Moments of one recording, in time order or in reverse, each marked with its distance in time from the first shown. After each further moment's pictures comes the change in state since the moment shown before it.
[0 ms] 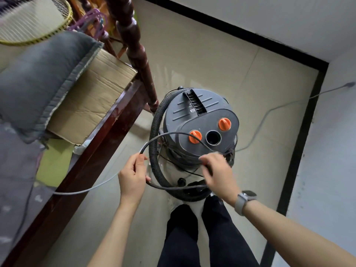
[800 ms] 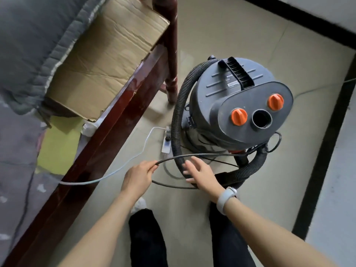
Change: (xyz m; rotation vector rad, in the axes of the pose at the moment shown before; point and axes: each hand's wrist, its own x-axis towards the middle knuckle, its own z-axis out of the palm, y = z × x) left_hand 0.064 -0.191 -0.042 0.624 -0.464 0.056; right_hand 0.017 -0.038 0.202 0.794 -0.308 0.734
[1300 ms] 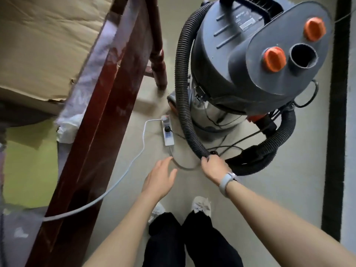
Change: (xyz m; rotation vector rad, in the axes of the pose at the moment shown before) left_hand 0.054 -0.104 0.089 0.088 -0.334 0.094; right_hand 0.093 0.098 0.058 -0.622 0.317 0.332
